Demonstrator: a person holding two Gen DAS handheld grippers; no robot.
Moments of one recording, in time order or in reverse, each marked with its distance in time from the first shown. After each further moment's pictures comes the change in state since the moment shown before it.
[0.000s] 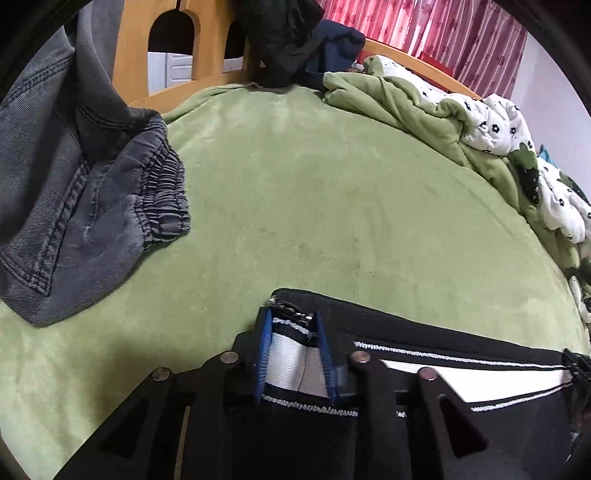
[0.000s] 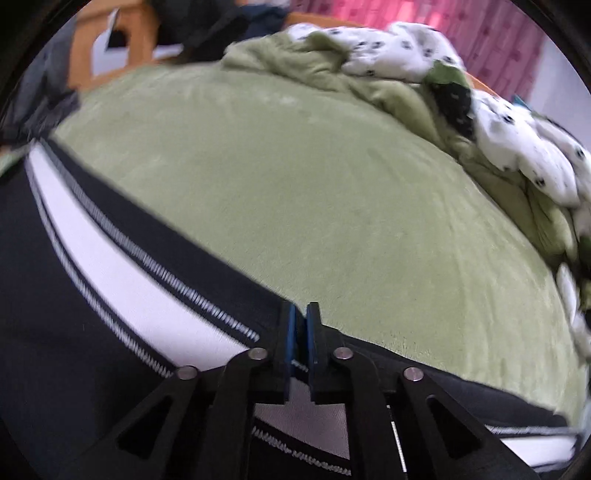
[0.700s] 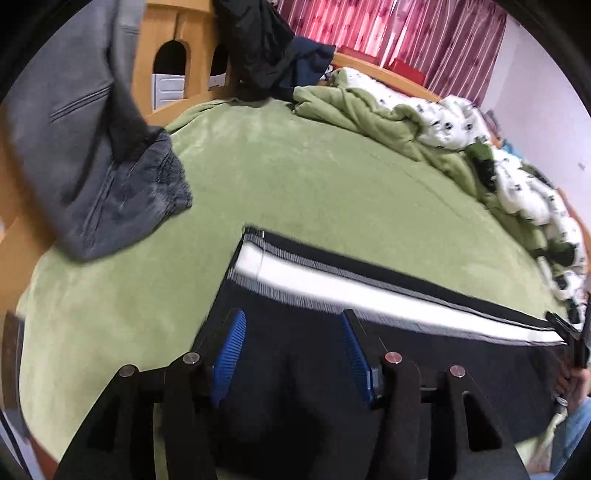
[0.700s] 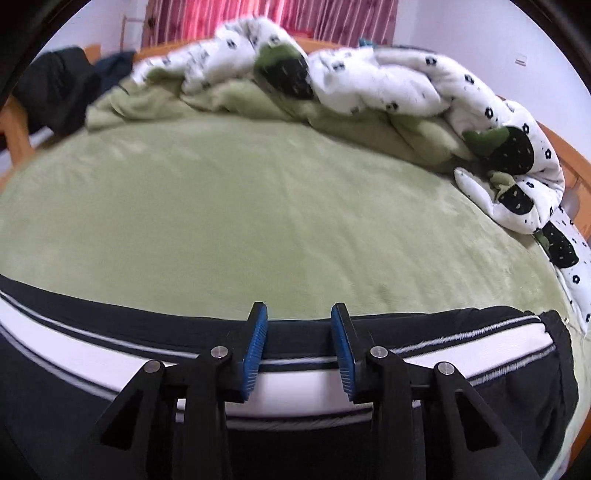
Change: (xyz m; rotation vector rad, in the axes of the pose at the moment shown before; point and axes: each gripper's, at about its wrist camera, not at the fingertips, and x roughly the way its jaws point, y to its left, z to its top) left arm -0.119 -0.013 -0.069 0.015 -0.027 -0.107; right arm -0.057 -0.071 -0.021 0.382 -0.019 -0.276
